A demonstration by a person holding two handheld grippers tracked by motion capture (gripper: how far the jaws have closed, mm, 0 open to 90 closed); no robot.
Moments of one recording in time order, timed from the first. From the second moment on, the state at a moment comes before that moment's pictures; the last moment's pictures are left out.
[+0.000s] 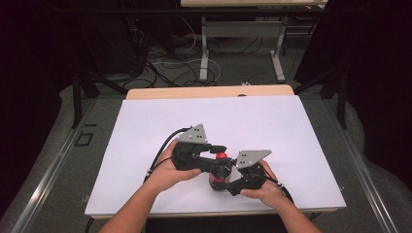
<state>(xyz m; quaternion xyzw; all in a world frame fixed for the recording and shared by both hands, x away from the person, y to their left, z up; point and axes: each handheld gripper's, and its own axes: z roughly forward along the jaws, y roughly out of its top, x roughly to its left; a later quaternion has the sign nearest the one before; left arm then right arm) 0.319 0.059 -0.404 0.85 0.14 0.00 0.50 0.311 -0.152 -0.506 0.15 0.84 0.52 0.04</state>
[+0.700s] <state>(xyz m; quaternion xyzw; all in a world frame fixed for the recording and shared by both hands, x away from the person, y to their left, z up) 0.311 0.052 -0.404 0.84 0.19 0.06 0.51 0.312 -0.152 -0.504 0.18 0.83 0.52 0.06</state>
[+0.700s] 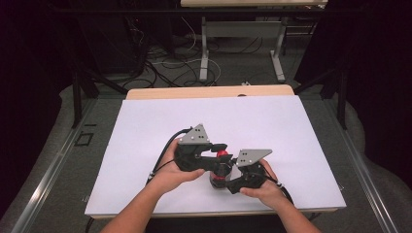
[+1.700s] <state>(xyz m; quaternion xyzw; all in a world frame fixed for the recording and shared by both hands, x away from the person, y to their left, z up) 0.297 0.025 -0.403 0.79 0.33 0.15 0.49 0.304 -0.138 -0.501 0.31 0.80 0.49 0.13</state>
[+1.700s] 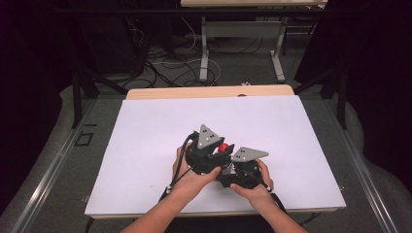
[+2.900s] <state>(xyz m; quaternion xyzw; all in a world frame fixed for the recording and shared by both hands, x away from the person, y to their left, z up) 0.318 0.067 -0.398 0.84 0.13 -0.03 0.52 0.300 -0.144 -0.495 0.15 0.84 0.52 0.03</state>
